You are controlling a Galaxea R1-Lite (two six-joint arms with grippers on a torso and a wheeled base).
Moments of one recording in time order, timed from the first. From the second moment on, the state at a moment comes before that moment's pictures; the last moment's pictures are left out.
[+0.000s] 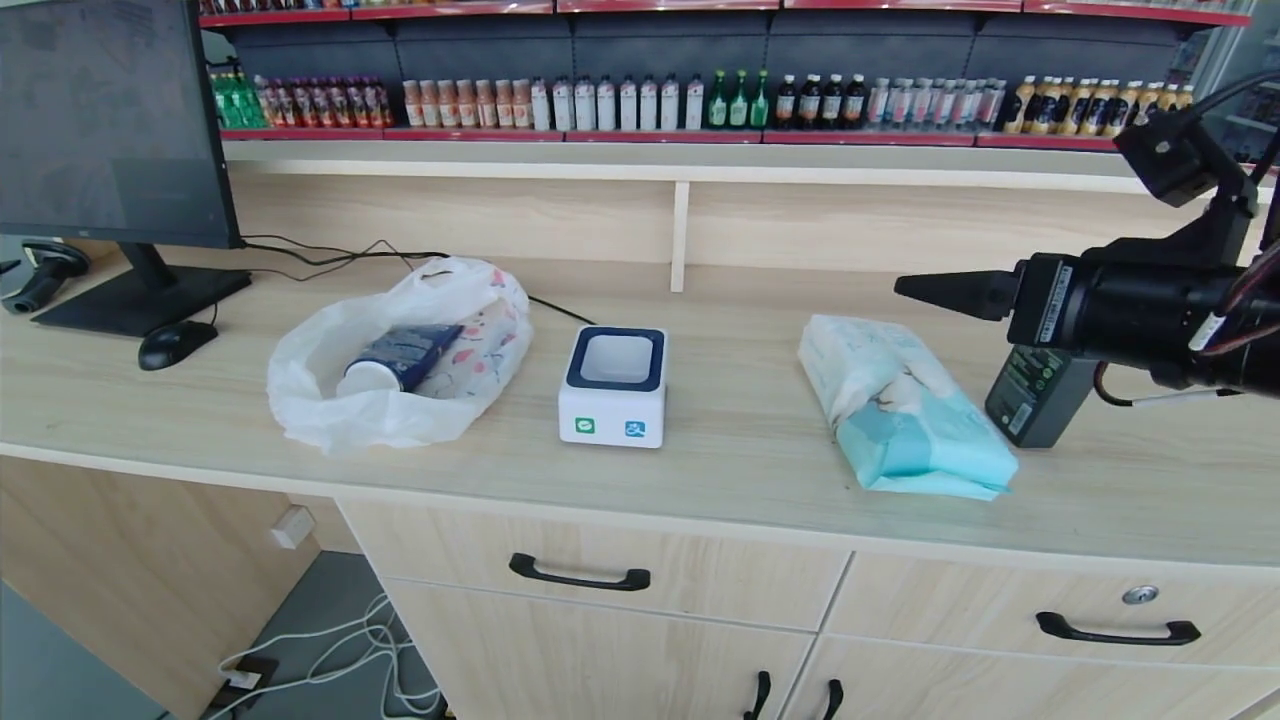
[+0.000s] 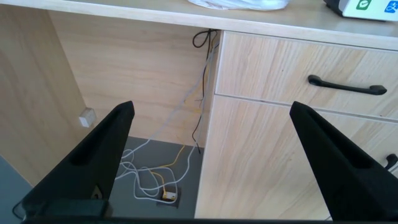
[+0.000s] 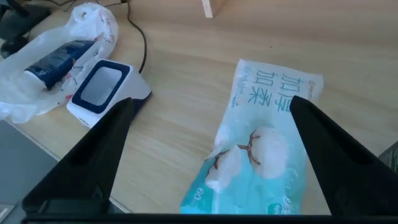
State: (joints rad) left arm 0.00 0.00 0.00 0.00 0.00 0.01; right arm 0.28 1.47 -1.05 -0.21 0.15 0.18
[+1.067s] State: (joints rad) left arm 0.00 0.00 0.00 0.00 0.00 0.01; right arm 0.28 1.60 -1.15 0.11 0.02 0.16
